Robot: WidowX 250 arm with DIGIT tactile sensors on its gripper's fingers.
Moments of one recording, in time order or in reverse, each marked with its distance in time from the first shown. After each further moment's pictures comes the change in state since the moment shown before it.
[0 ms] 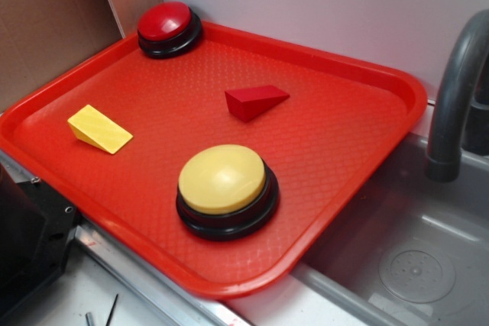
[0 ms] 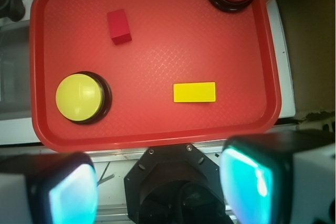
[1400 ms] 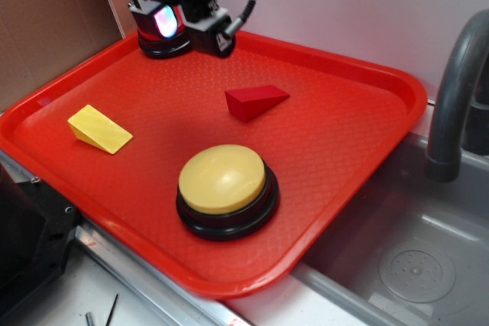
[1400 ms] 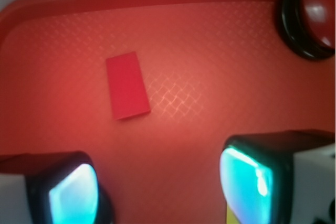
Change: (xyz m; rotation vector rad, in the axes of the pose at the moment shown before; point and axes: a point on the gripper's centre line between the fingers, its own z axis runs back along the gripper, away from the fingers) arm 0.108 -0.024 -0.151 -0.007 -0.006 -0.004
